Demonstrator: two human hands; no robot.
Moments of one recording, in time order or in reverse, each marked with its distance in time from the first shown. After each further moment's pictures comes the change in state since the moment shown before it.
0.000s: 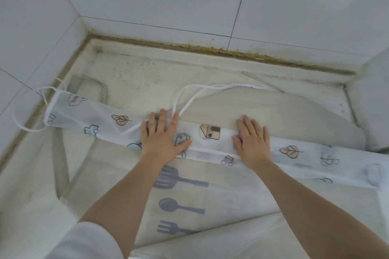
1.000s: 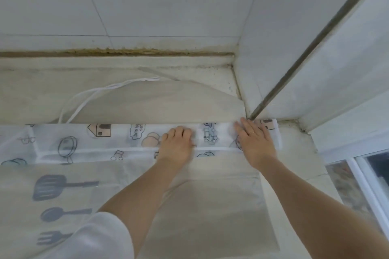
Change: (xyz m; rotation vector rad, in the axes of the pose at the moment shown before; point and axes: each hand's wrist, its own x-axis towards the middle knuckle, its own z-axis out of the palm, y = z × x) left_hand -0.049 0.312 0.007 -0.004 0.027 0.376; right_hand -0.109 0.267 -0.048 -0.167 0.051 0.137
